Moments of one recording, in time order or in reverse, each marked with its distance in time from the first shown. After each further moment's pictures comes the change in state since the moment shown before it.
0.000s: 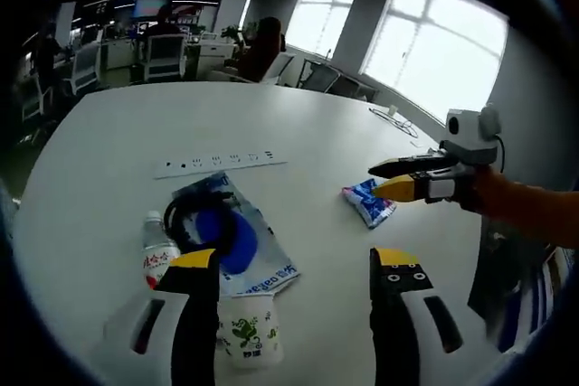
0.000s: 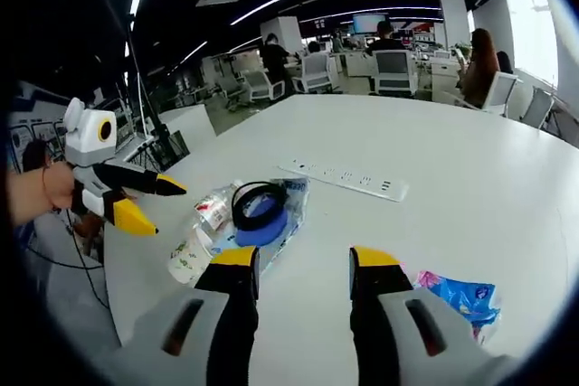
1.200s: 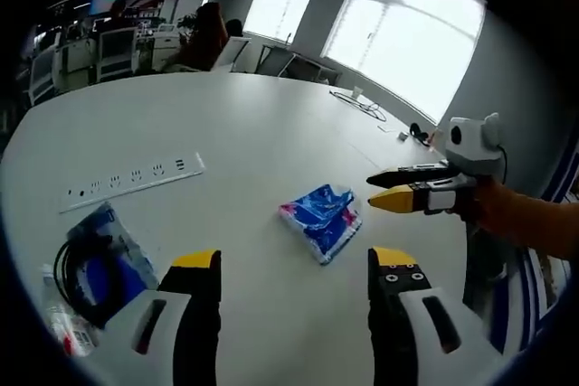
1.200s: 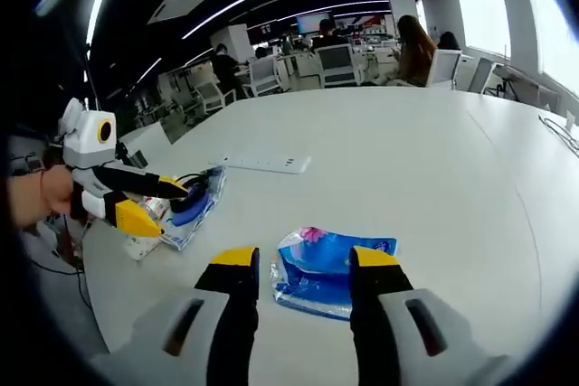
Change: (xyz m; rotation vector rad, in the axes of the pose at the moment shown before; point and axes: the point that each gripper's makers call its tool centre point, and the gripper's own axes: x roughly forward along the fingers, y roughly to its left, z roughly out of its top) left arm 0.118 -0.108 0.019 0.078 0.069 -0.170; right arm -0.079 -0.113 -0.047 0.135 -0.025 -0.171
